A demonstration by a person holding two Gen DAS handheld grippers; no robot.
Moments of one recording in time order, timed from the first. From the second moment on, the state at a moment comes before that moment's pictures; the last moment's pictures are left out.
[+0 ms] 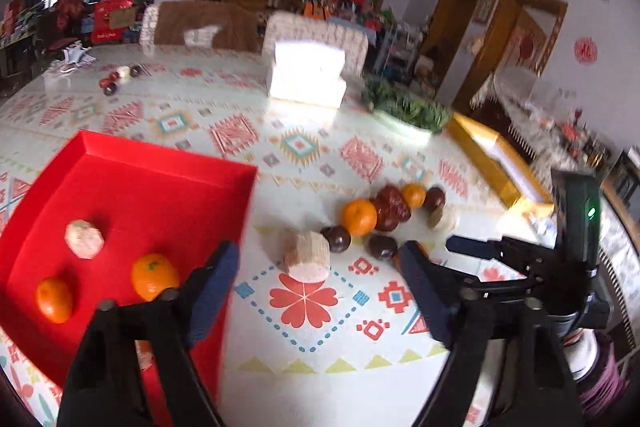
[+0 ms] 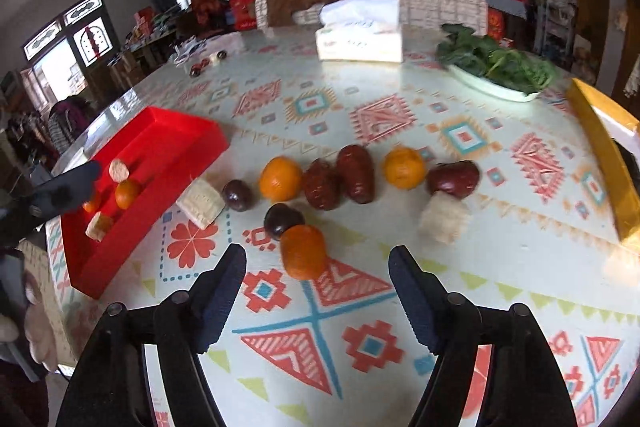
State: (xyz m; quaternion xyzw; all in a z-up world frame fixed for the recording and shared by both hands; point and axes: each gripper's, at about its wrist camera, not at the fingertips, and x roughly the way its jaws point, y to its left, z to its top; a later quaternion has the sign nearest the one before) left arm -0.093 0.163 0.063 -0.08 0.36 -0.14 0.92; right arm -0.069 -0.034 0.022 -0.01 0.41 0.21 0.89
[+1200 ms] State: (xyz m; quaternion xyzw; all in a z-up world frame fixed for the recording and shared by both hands) left arm -0.098 0.165 0.055 -0.05 0.37 -0.13 0.92; right arm -0.080 -0.029 0.029 0.00 0.41 0.24 0.88
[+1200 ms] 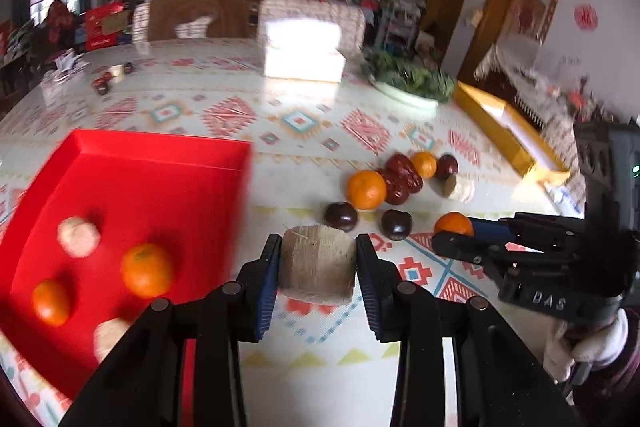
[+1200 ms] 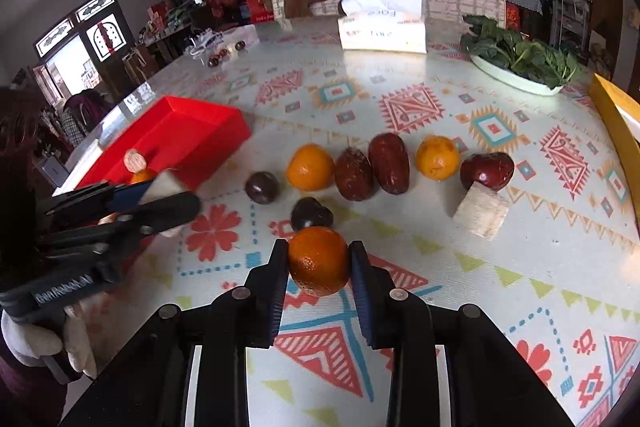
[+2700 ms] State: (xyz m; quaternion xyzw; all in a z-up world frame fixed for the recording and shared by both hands) left arm -0.086 0.382 0.033 -0.21 0.37 0.00 0.91; right arm -0.062 0.213 0.024 -0.07 0.45 0.38 0.80
